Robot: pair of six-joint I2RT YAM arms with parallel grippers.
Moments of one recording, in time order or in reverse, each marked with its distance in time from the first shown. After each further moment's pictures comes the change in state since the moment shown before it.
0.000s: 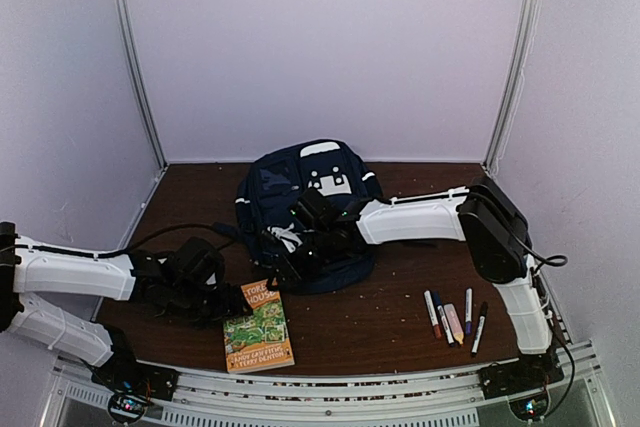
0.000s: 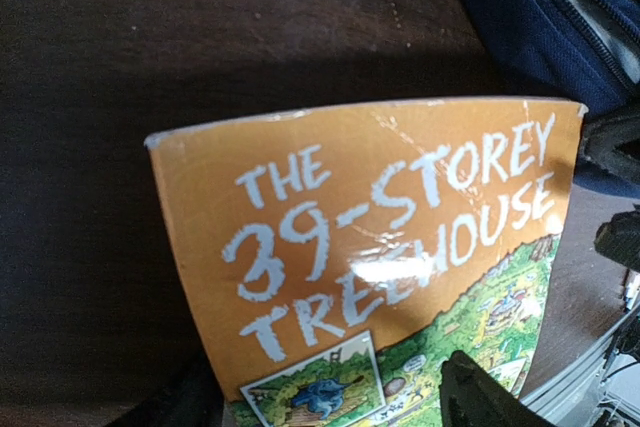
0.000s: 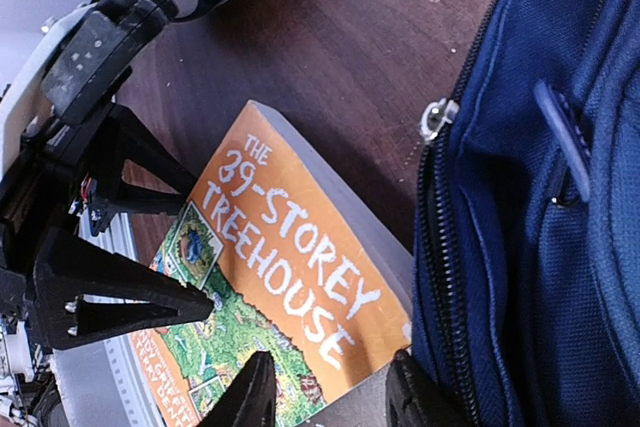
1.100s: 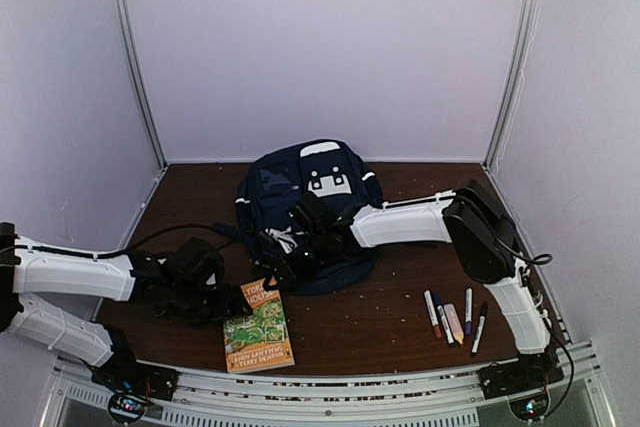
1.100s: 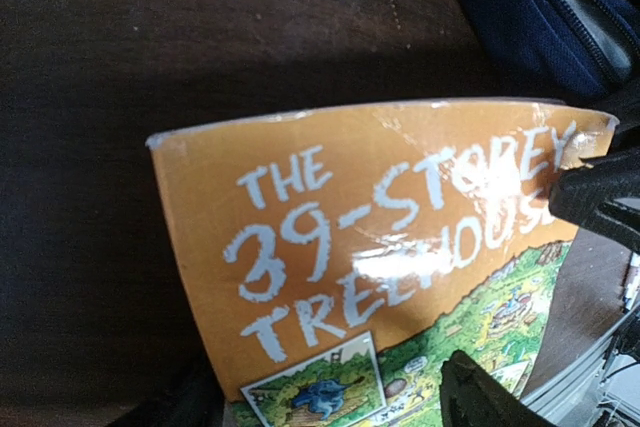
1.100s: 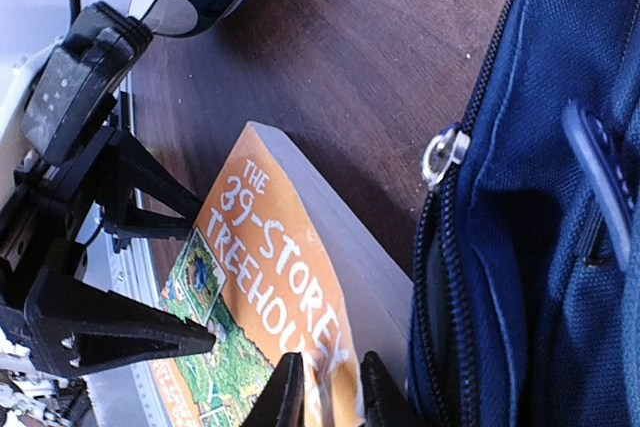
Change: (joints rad) left arm 0.000 -0.002 -0.003 0.003 -0.003 0.000; right arm -0.013 0.075 0.037 0.068 -0.100 0.081
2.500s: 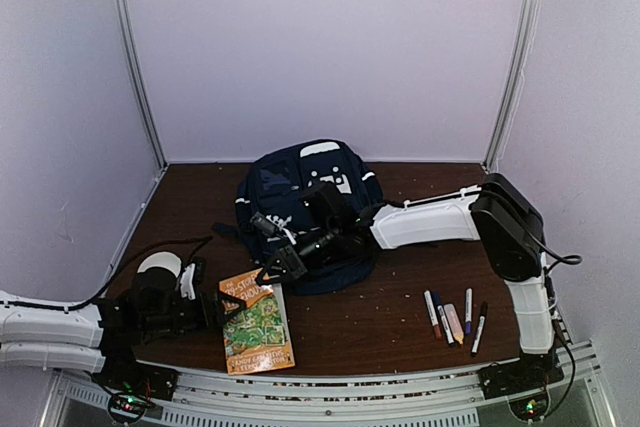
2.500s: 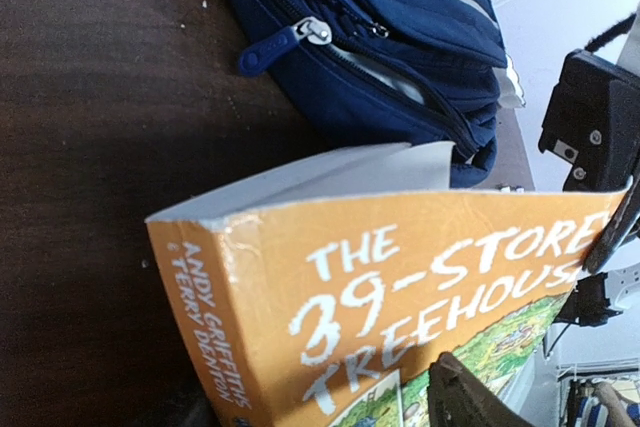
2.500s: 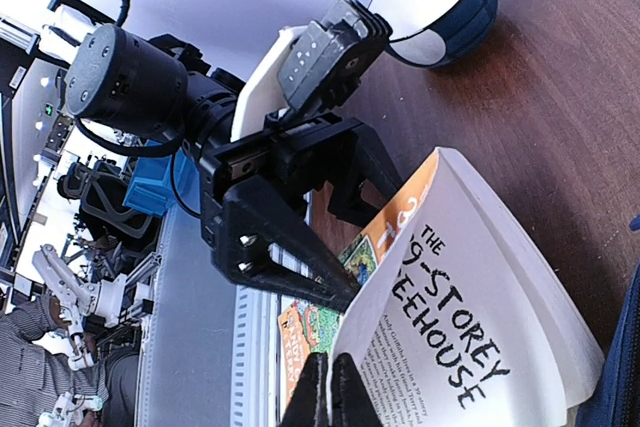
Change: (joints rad) left arm 0.000 -0.399 -0.433 0.582 -0.008 0.106; right arm 0.007 -0.166 -0.204 0.329 -0.290 0.023
